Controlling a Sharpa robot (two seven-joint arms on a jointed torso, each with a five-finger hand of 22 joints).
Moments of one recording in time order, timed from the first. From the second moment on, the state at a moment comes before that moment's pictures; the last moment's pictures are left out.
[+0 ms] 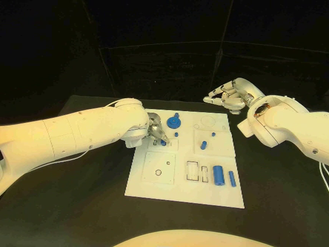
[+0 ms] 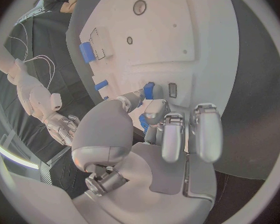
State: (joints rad) left arm 1.27 -0.58 -0.09 1.30 -1.00 0.14 -0.62; left_hand 1.05 -0.07 0.60 0.08 0.10 0.92 0.04 0.67 0.54 1.34 -0.04 1.16 1.07 1.47 -0.09 1.57 1.31 0.07 1.47 0.02 1.42 1.31; right arm 1.26 -0.78 0.00 1.49 -0.95 -0.47 -0.16; right_hand 1.31 -0.04 -0.17 0.29 0.20 0.91 0.16 0.10 0.08 1.23 0.07 1.02 1.04 1.47 0.00 1.32 1.20 0.09 1.30 0.11 1.34 1.17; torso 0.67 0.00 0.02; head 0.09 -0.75
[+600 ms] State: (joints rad) left arm 1.27 -0.56 -0.09 1.28 -1.01 0.16 -0.62; left_hand 0.95 -0.08 0.48 0.16 0.10 0.96 0.03 0.67 0.53 1.35 -0.04 1.18 1.09 1.47 -0.09 1.57 1.31 0.06 1.46 0.02 1.42 1.31; right arm 1.26 -0.78 0.00 1.49 -0.95 -0.47 -0.16; right_hand 1.31 -0.04 -0.17 0.29 0.20 0.91 0.16 0.10 0.08 1.23 0.07 1.02 1.04 1.47 0.00 1.32 1.20 0.09 1.30 0.11 1.34 1.17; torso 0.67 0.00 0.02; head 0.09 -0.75
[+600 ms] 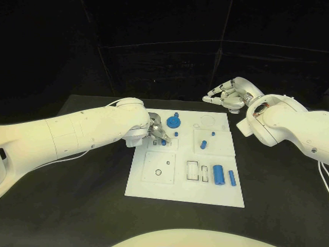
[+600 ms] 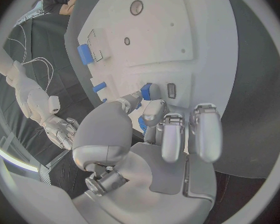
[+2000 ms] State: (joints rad) left arm 1.34 -0.61 -0.01 1.24 -1.02 0.22 -0.62; left_hand 1.01 -0.05 0.04 0.29 0.05 0.89 0.06 0.60 0.50 1.29 -0.02 1.11 1.00 1.47 -0.09 1.57 1.31 0.06 1.47 0.01 1.36 1.25; right arm 1.26 -0.77 0.00 1.48 -0.94 -0.47 -0.15; right_hand 1.30 -0.03 -0.17 0.29 0.20 0.91 0.16 0.10 0.08 1.22 0.08 1.02 1.04 1.47 0.00 1.31 1.19 0.09 1.29 0.11 1.33 1.16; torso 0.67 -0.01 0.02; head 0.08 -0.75
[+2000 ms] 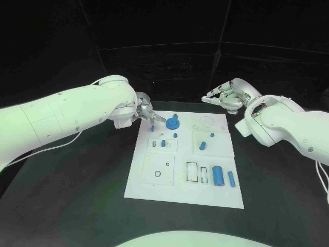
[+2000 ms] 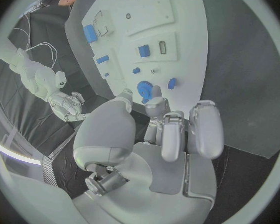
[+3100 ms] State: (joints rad) left arm 1.33 -0.45 -0.08 0.94 -1.02 0.34 -0.60; left_hand 1.09 -0.01 0.01 0.27 0.05 0.88 0.06 0.58 0.48 1.28 -0.01 1.11 0.99 1.47 -0.08 1.57 1.31 0.06 1.47 0.02 1.36 1.26; right arm 1.26 -0.76 0.00 1.48 -0.94 -0.47 -0.15; right_hand 1.29 -0.03 -0.18 0.29 0.21 0.91 0.16 0.10 0.08 1.22 0.08 1.02 1.03 1.47 0.00 1.31 1.19 0.09 1.29 0.11 1.33 1.16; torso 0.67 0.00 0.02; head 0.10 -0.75
